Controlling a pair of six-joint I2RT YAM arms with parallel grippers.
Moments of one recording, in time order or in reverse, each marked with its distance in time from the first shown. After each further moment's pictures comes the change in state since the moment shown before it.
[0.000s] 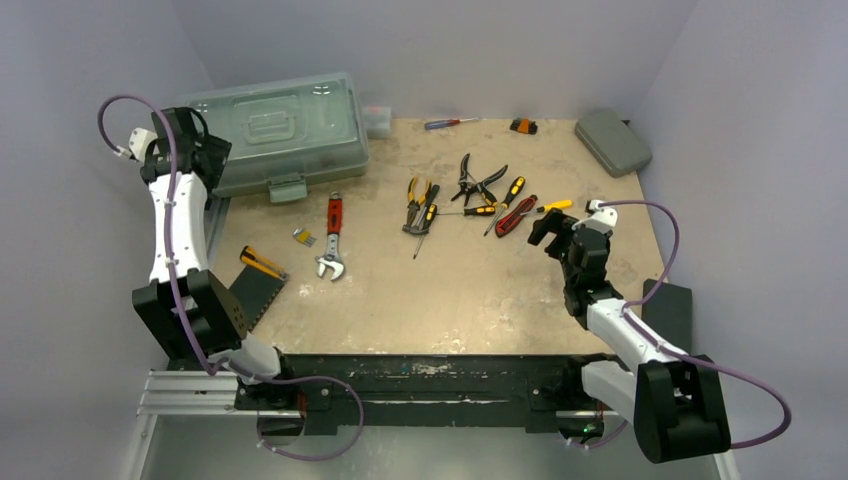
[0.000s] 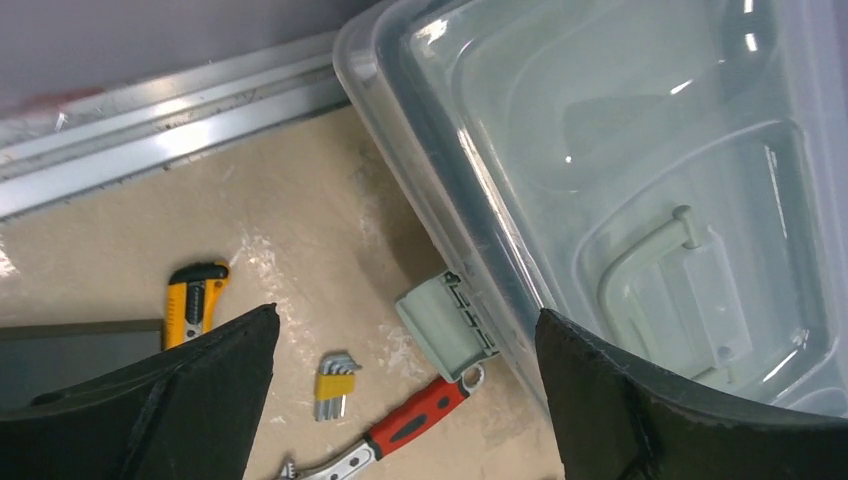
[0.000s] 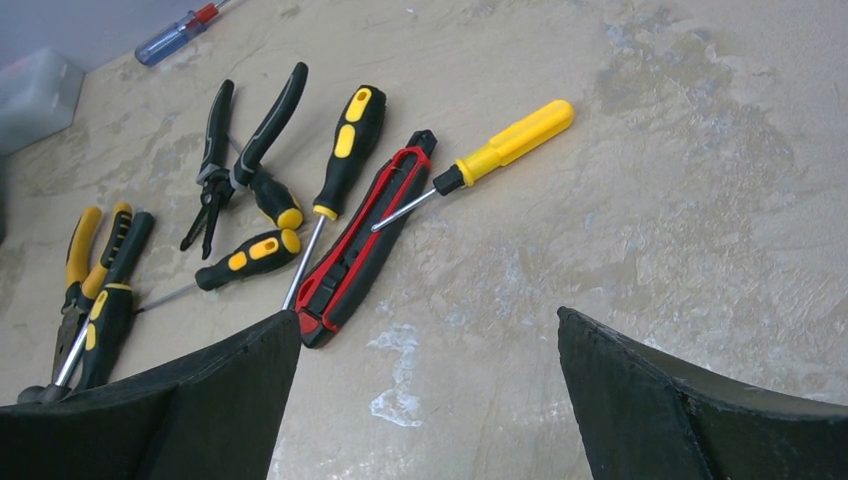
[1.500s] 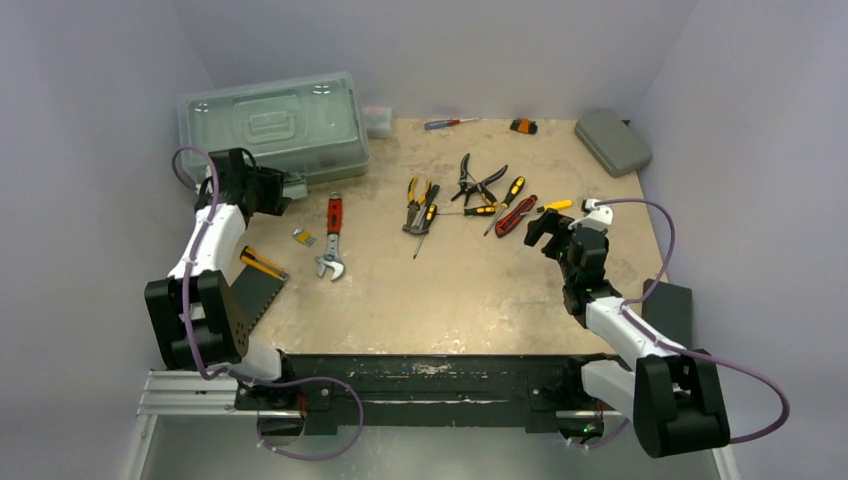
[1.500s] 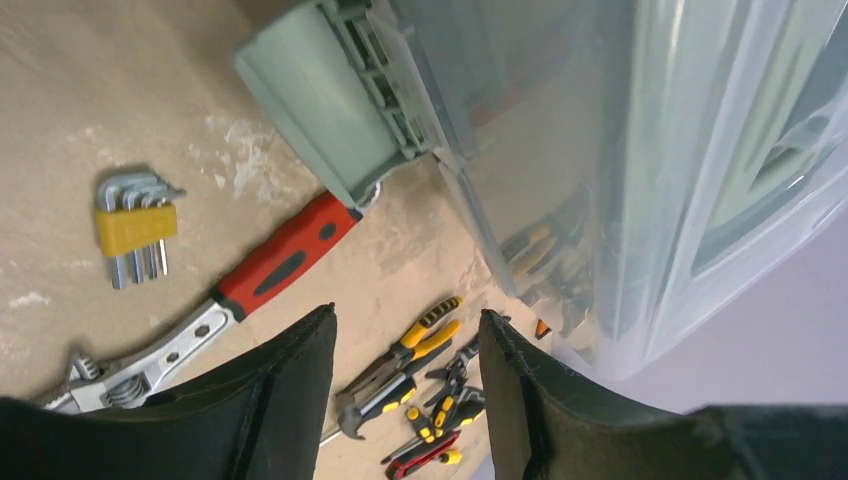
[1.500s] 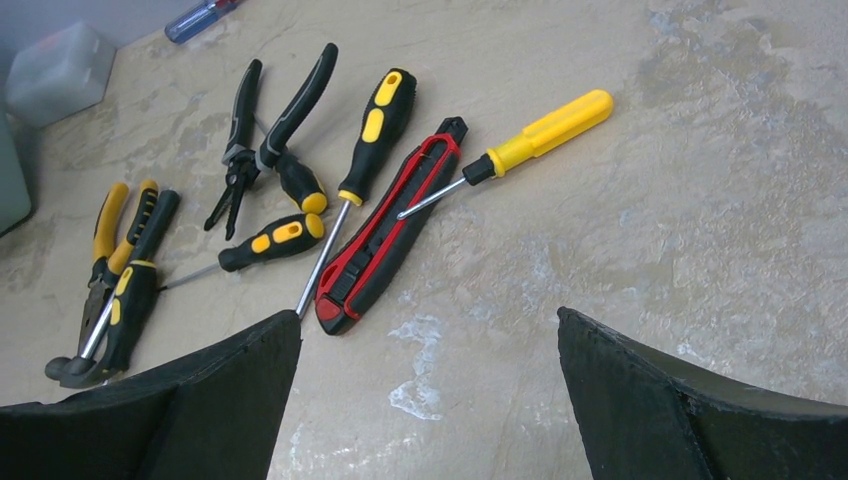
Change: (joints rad) left arm -0.106 -0.037 -0.441 0.435 0.430 -0.319; right arm 0.000 0.031 0.000 0.028 -0.062 -0.001
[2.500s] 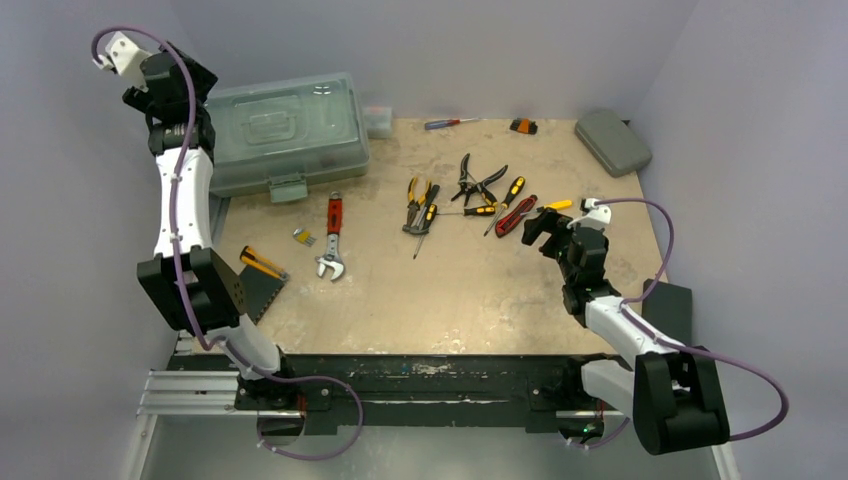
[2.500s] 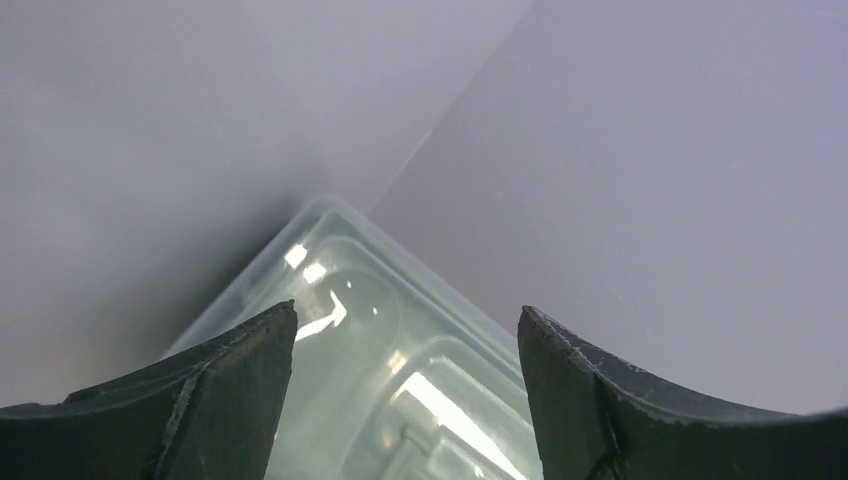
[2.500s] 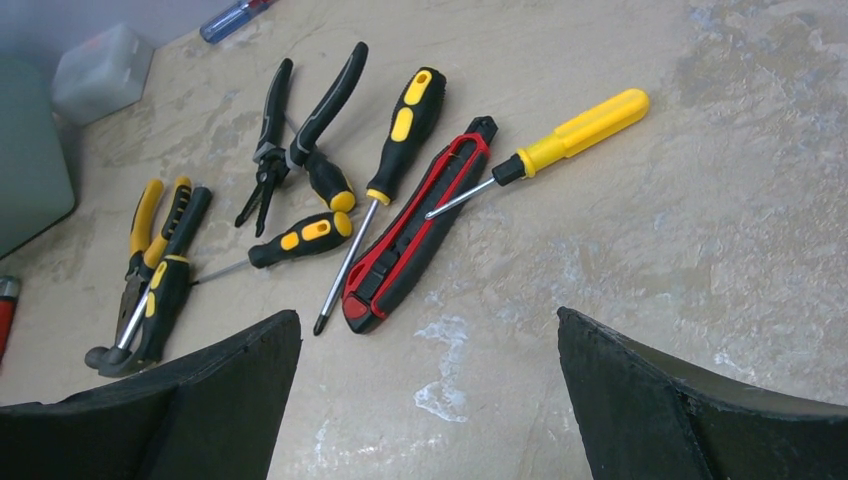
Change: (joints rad) left arm 0.049 0.178 0.641 0.106 -0.512 0.662; right arm 0.000 0.010 -0.001 0.029 -0.047 0.023
